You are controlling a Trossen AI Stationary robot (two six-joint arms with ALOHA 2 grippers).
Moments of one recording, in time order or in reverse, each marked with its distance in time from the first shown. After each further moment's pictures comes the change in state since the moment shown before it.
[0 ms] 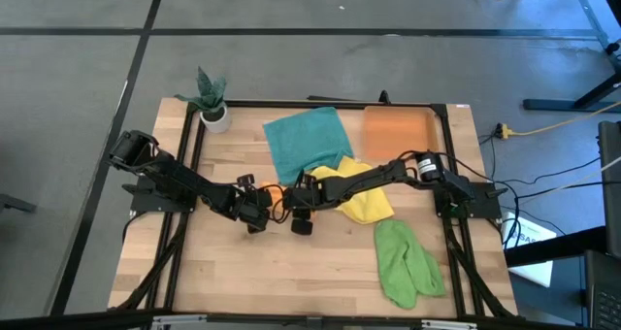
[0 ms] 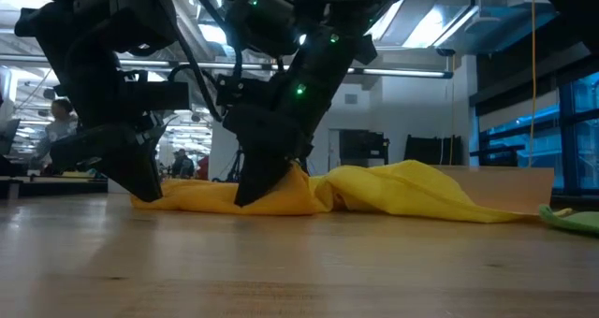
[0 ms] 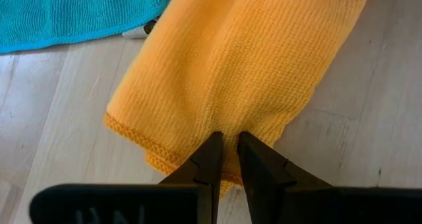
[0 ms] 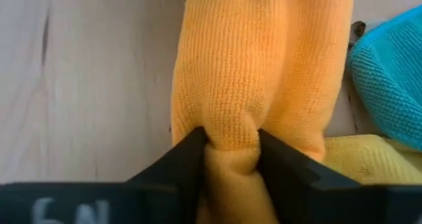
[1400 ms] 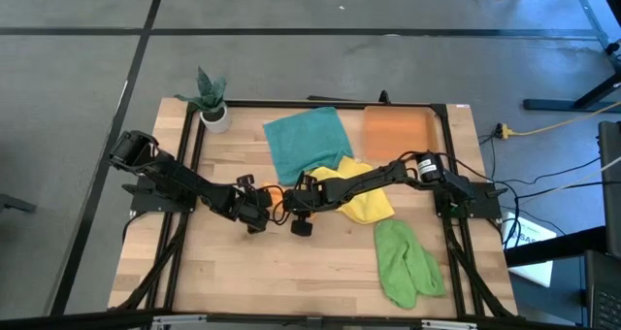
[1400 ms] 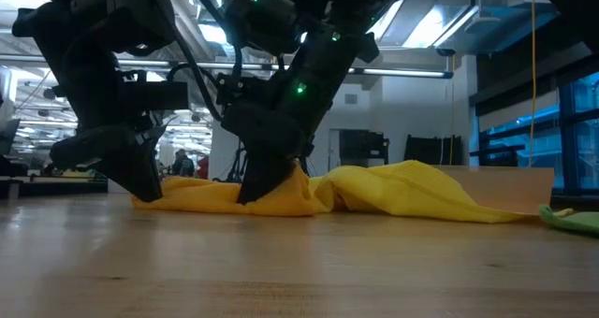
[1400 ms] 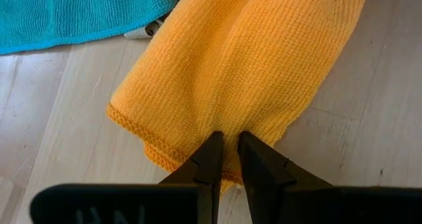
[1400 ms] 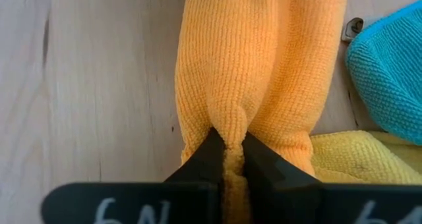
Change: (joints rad) left arm -0.002 0.000 0.000 0.001 -0.016 -0.008; right arm 0.002 0.000 -0.003 0.007 0.032 0.025
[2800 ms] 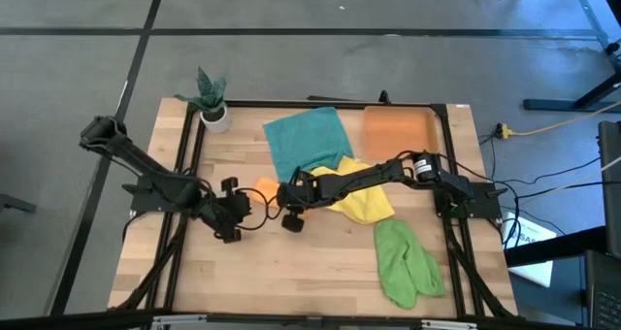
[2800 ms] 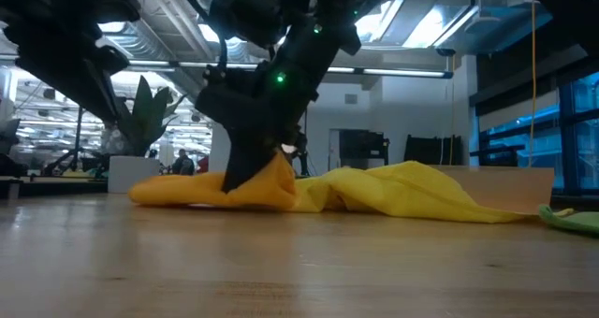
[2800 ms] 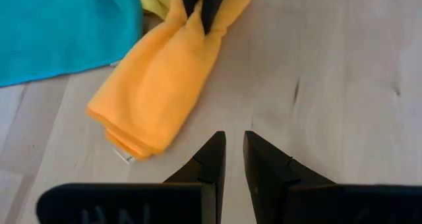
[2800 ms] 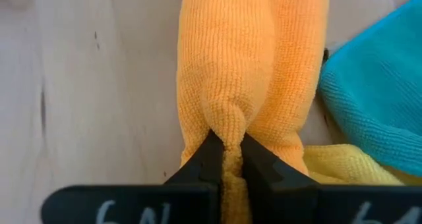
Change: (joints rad) left arm -0.210 -0.427 0.000 -0.192 0.025 -0.047; right arm -0.012 0.012 0.125 -0.038 0.013 0.118
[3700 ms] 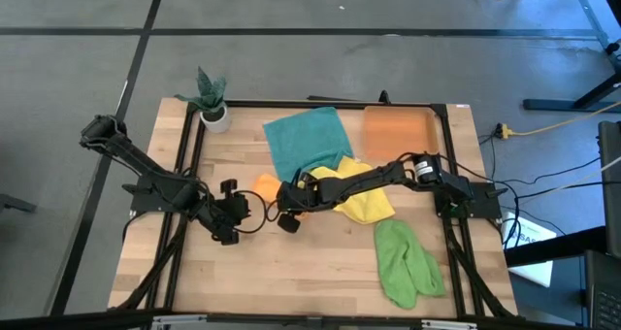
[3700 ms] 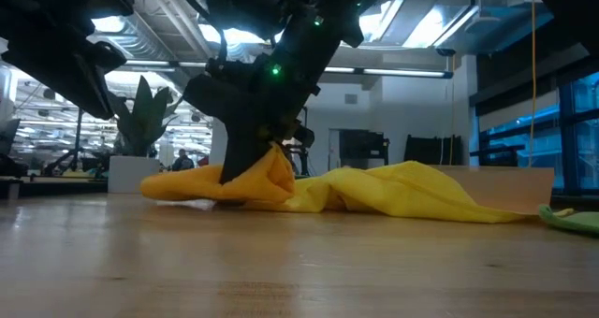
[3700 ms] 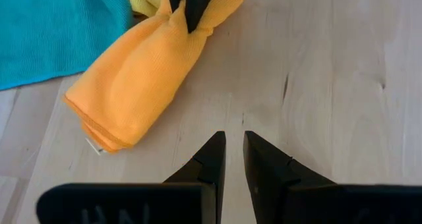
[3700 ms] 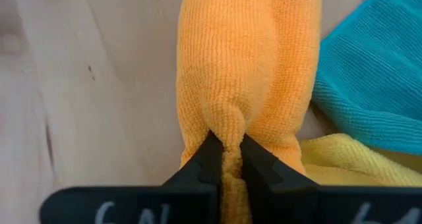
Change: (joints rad) left arm -0.025 -0.006 0.000 -0.002 -0.002 0.000; right arm 0.024 -0.006 0.004 0.004 0.076 0.149
